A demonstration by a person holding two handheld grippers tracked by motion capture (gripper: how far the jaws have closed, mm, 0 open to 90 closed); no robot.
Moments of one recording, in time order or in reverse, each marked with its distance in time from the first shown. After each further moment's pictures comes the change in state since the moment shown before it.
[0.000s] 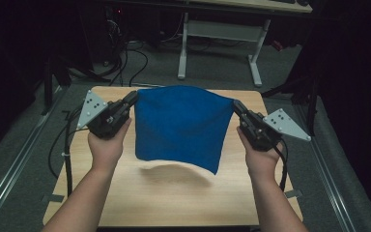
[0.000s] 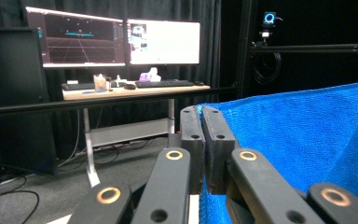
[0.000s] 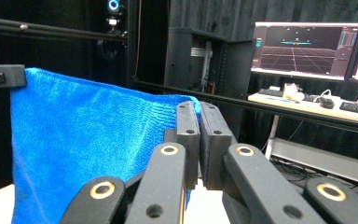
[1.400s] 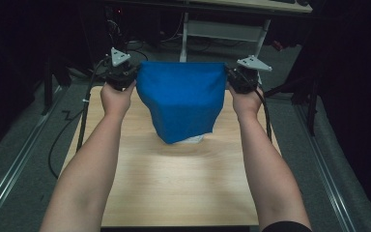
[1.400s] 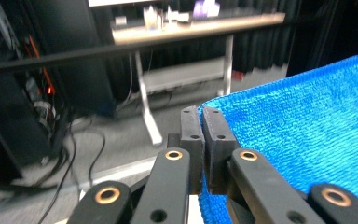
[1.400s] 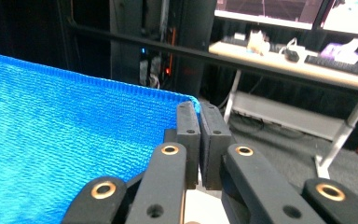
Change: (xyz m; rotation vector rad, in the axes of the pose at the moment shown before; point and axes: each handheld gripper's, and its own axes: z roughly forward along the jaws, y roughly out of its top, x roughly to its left) left arm 0.090 -0.017 0.141 0.351 0.212 0.063; right arm -0.084 -0.015 0.163 0.277 -0.154 -0.023
